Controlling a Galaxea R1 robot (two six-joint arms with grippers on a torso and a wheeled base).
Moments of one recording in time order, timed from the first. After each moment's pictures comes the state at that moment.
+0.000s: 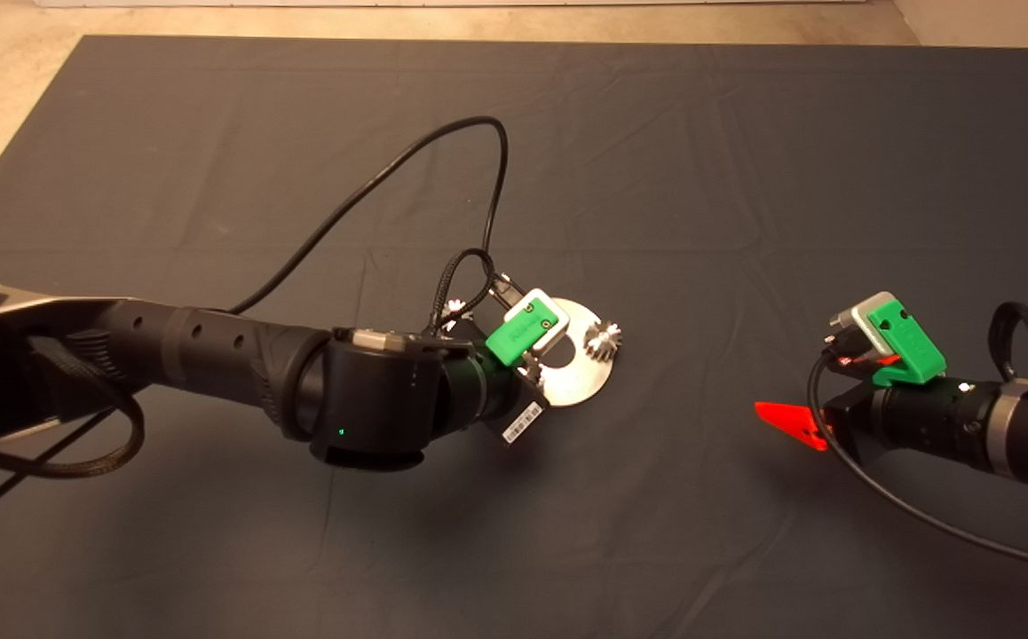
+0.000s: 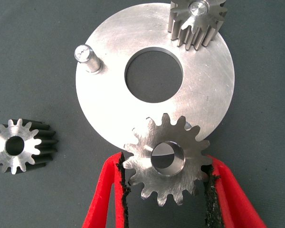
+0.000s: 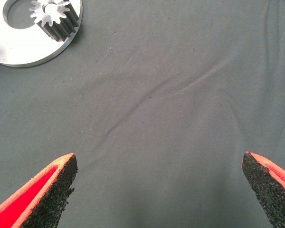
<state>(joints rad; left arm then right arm) -0.16 2.63 -0.74 1.07 1.44 -1.01 0.09 1.92 -0.42 -1.15 -1.23 1.21</state>
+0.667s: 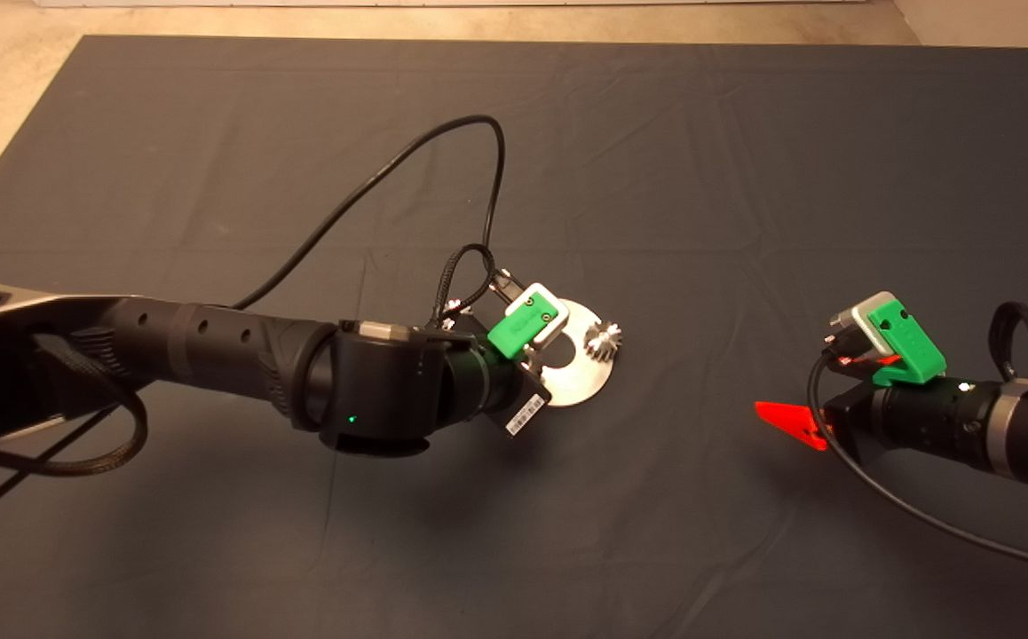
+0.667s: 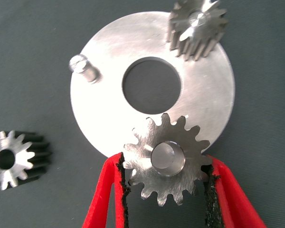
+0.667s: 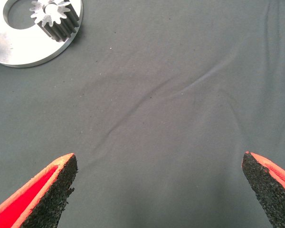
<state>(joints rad) -0.16 2.65 -0.77 1.07 1.40 -1.01 0.09 1.92 -0.42 -1.15 -1.23 1.21</state>
